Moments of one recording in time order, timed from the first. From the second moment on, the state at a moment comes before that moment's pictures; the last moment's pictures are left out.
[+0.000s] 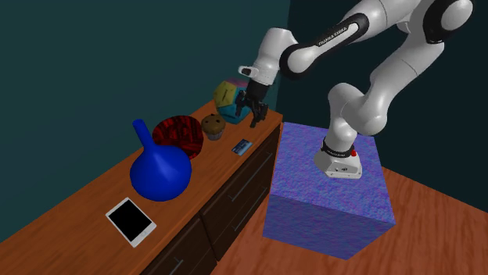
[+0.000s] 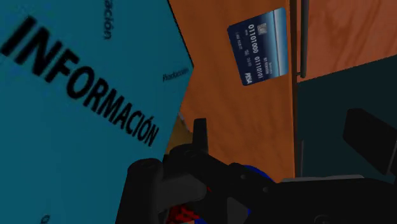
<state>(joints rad) 0.51 -0.66 -0.35 -2.79 0.27 2.49 -0.92</state>
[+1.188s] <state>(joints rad) 1.04 -0.40 -0.73 -2.79 0.61 2.81 -1.47</state>
